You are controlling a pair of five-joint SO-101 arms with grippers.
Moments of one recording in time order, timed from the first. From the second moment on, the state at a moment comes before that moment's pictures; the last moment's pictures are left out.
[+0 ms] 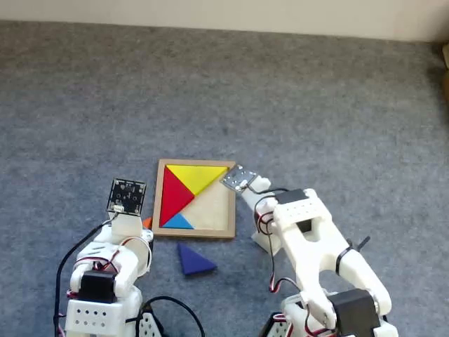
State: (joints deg) left arm -1.0 -104.1 96.0 71.8 2.4; right arm -22.3 -14.2 57.5 53.3 37.1
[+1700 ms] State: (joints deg) left arm -1.0 -104.1 96.0 71.8 2.4; right arm -46.9 1.7 21.7 60.4 3.8
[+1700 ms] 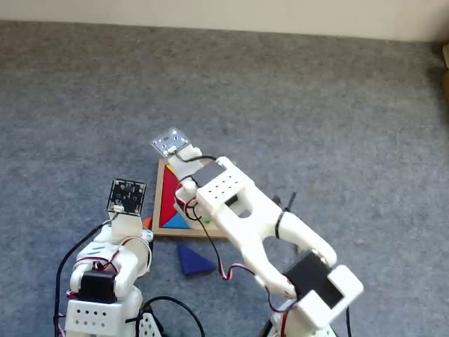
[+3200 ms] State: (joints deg) left arm -1.0 -104.1 96.0 71.8 2.4; right arm -47.3 0.9 20.6 61.0 3.8
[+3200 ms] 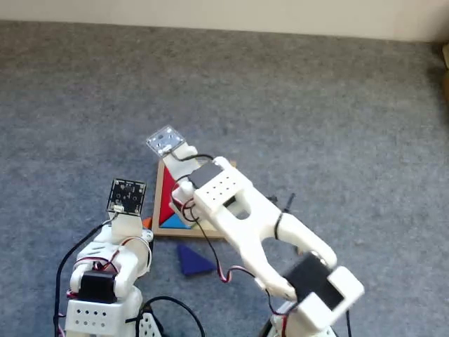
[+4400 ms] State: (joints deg) left arm -1.0 -104.1 96.0 71.8 2.4; right arm -15.4 -20.6 44.6 80.1 15.9
